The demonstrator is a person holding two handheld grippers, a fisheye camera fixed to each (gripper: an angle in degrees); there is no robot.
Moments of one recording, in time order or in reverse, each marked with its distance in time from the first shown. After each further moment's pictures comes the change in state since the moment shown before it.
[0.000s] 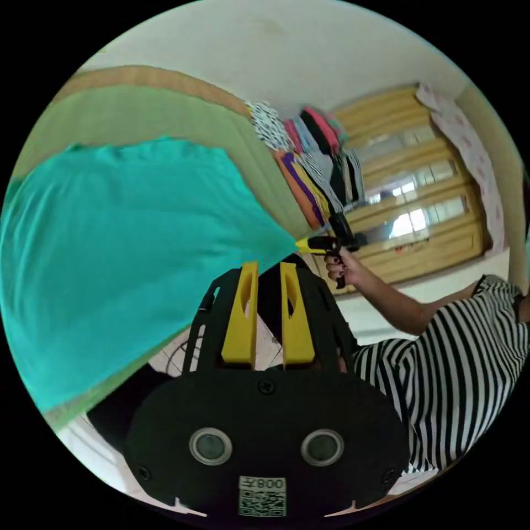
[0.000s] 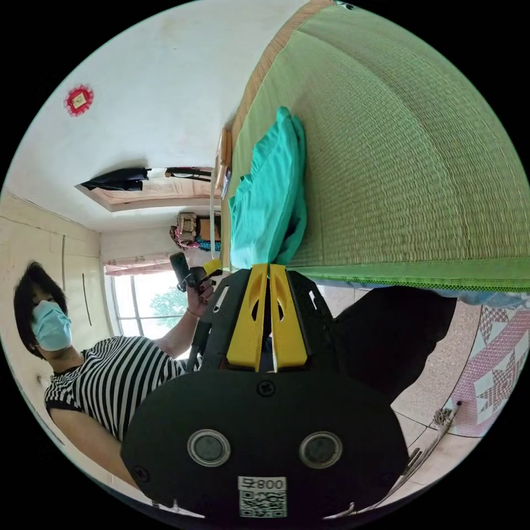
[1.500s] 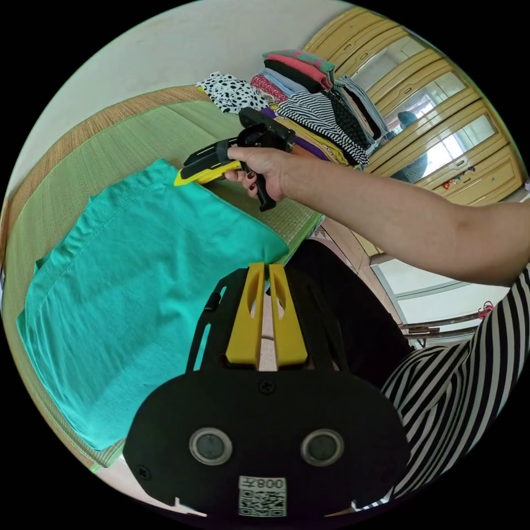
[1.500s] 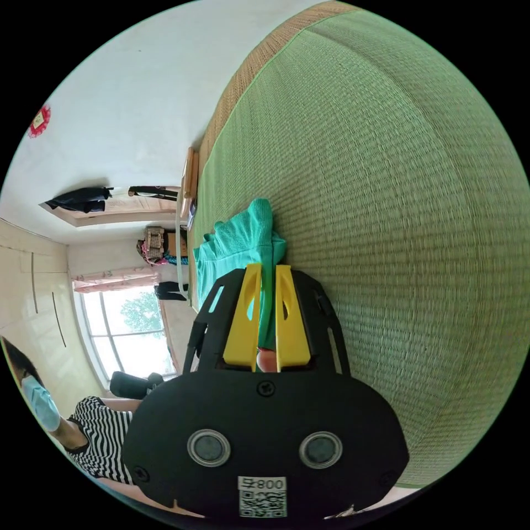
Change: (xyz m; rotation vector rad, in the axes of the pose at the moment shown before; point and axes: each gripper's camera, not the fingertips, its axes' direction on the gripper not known) left arm 0.088 -0.032 0.282 -0.160 -0.298 0.207; right arm 0.015 -0.266 0.093 0.008 0.169 0.029
